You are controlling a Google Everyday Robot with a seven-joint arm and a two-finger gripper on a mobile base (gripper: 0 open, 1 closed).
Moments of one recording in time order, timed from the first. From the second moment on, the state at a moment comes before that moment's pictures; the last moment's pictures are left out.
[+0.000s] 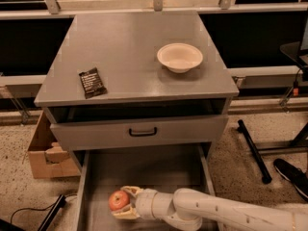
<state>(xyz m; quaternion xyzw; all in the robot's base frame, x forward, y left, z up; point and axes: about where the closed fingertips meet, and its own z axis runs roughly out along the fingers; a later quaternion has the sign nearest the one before) 0.442 0.106 0.443 -0.49 0.67 0.32 0.46</state>
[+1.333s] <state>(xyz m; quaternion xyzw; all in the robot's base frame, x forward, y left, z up) 0.444 0.124 0.422 -0.50 0.67 0.32 0.45</state>
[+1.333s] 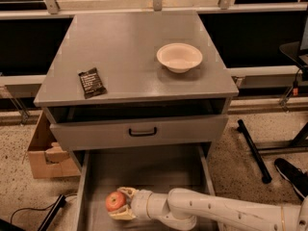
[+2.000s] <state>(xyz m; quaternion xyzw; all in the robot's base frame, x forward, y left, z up) 0.443 0.126 0.423 -0.50 0.67 0.33 0.45</state>
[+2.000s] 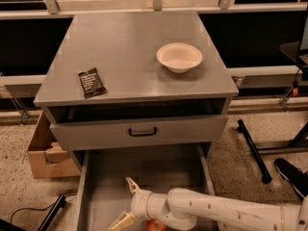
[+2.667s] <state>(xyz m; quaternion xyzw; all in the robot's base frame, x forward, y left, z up) 0.443 0.126 0.447 -0.51 0.65 0.34 0.44</state>
